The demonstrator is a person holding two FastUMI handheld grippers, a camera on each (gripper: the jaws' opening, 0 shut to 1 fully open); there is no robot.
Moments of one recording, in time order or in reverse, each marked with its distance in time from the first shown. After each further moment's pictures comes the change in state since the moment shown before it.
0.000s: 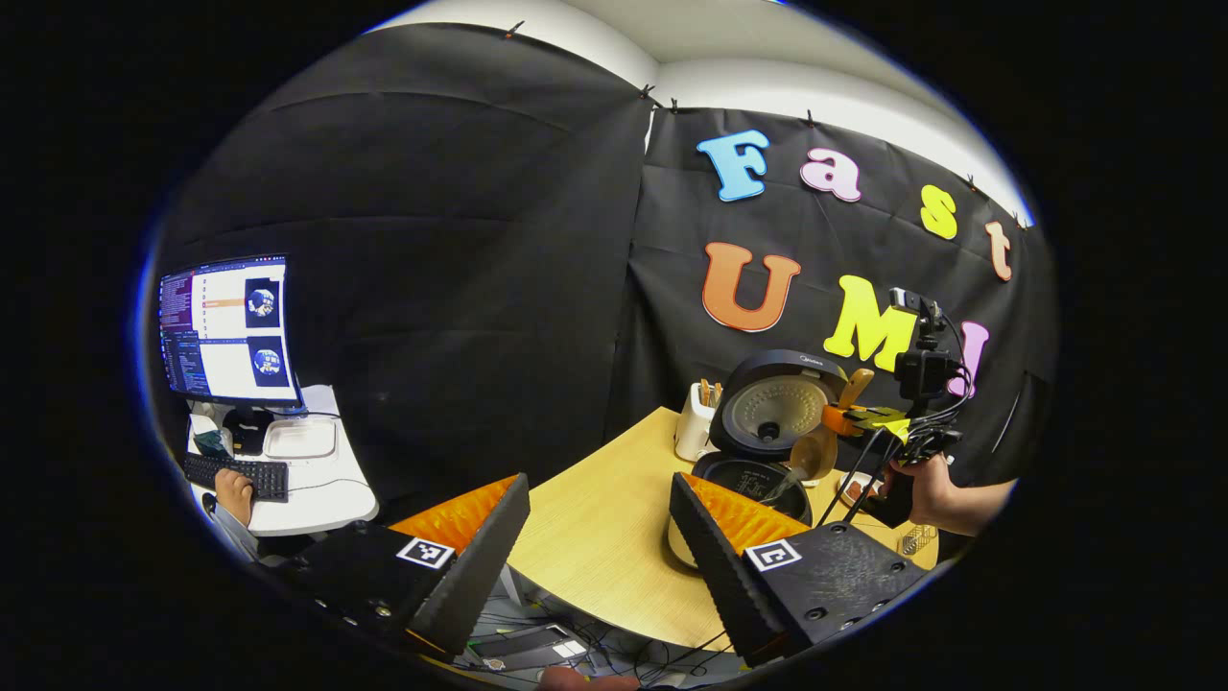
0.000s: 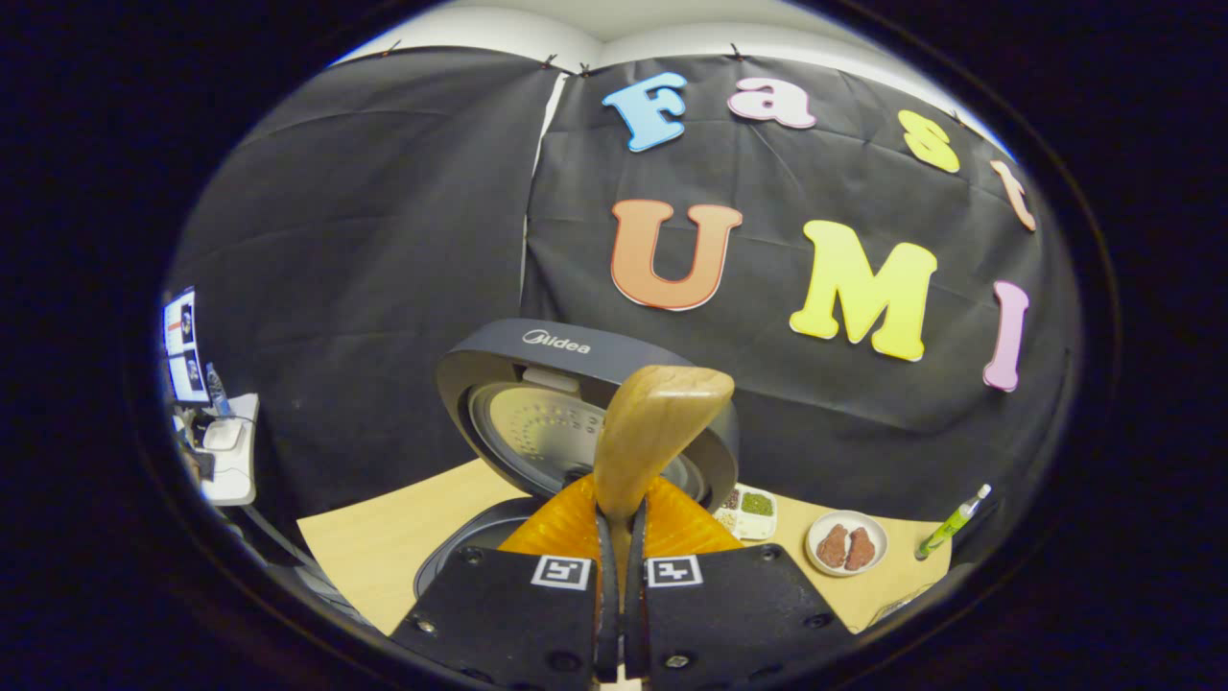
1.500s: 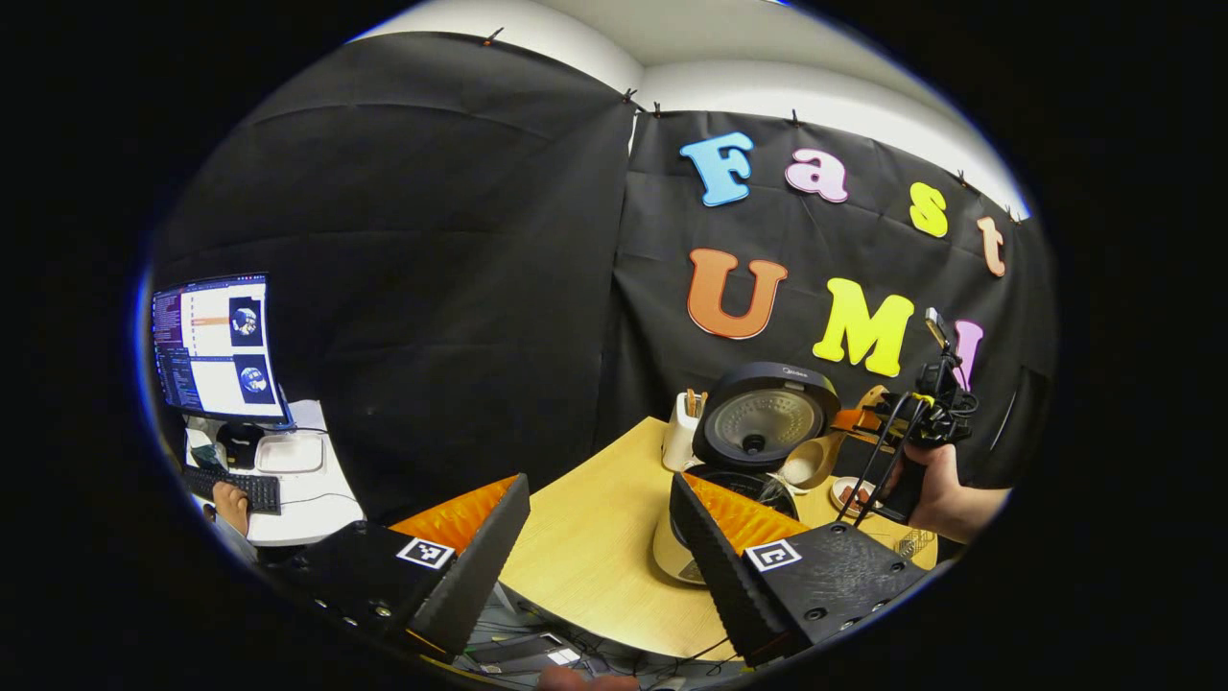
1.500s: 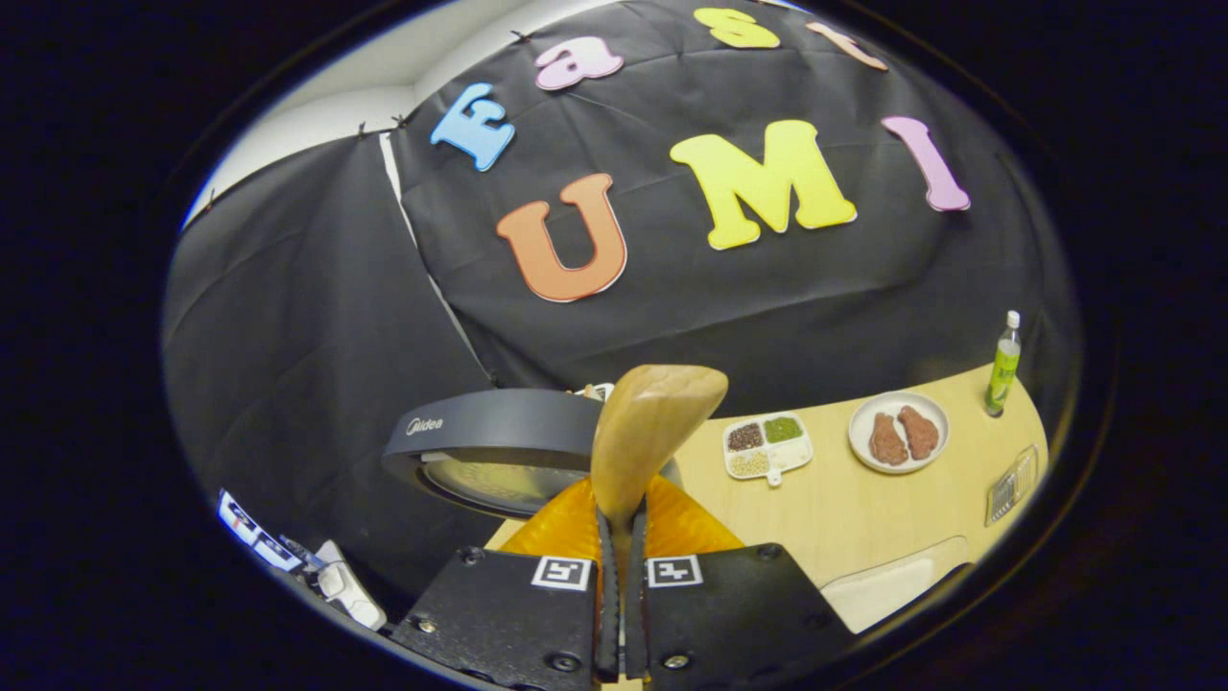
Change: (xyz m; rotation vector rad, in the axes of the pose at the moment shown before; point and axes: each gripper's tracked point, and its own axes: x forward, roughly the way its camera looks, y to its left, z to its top) left arm 0.013 -0.027 0.015 0.025 -0.020 -0.019; right arm 0.001 -0.052 0.000 0.542 0.062 -0.018
